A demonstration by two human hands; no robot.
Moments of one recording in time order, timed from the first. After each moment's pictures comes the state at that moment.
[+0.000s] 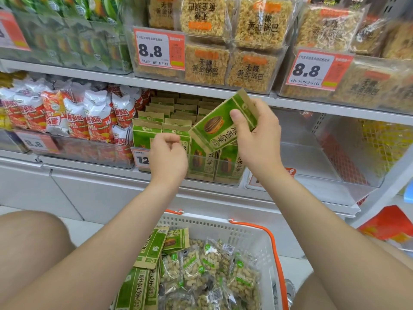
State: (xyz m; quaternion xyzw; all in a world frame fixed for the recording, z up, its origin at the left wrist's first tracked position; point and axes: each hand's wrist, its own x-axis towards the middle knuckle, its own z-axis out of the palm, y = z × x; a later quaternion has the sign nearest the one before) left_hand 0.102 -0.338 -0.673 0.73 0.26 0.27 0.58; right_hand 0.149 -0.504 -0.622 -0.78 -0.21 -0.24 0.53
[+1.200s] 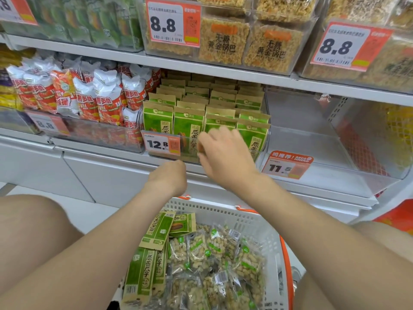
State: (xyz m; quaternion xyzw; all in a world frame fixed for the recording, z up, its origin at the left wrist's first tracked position) left_hand 0.094 -0.297 -0.748 0.97 0.17 -0.09 0.12; right_hand 0.128 -0.453 -0.683 -0.88 -0.40 -0.25 0.04
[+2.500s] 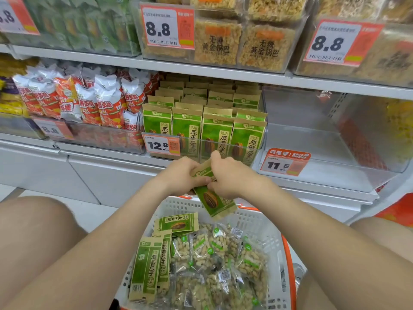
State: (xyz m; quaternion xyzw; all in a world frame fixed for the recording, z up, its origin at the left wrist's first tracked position) left_hand 0.084 -0.305 -0.727 0.91 0.02 -0.11 0.40; right_hand 0.113 -0.470 -0.683 -0.94 -0.29 0.16 0.06
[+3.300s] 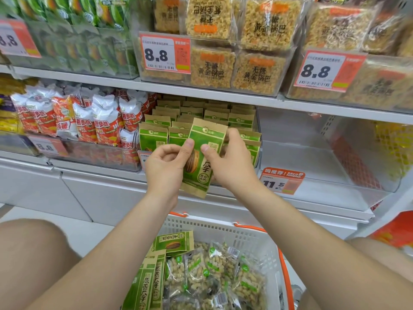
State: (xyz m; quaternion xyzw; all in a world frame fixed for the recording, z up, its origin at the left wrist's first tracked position) left_hand 0.089 -0.329 -0.690 0.57 0.17 0.25 0.76; right_hand 0.132 -0.460 -0.658 -0.82 -0.14 -0.03 0.55
